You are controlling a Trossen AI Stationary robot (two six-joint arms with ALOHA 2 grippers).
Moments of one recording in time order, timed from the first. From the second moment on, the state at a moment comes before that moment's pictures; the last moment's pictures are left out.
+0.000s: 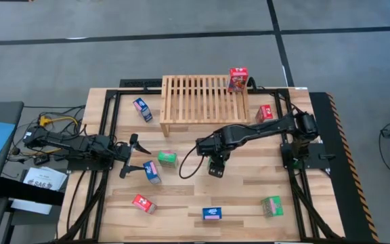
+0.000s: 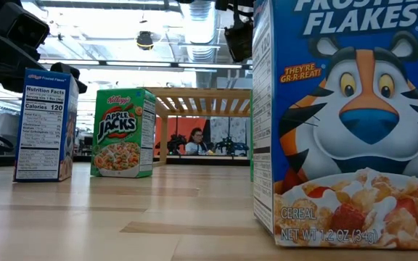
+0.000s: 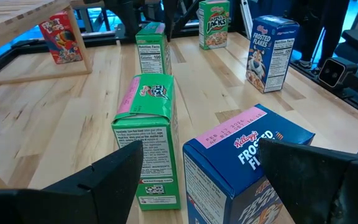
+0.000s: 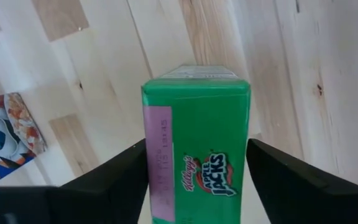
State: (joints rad) left arm -0.18 0.17 0.03 -0.03 -0.04 0.04; right arm 0.09 1.87 1.54 -1.08 -0.09 0.41
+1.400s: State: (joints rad) left arm -0.18 0.17 0.03 -0.03 -0.04 0.04; right arm -0.15 1.86 2.13 -1.52 -0.07 0.08
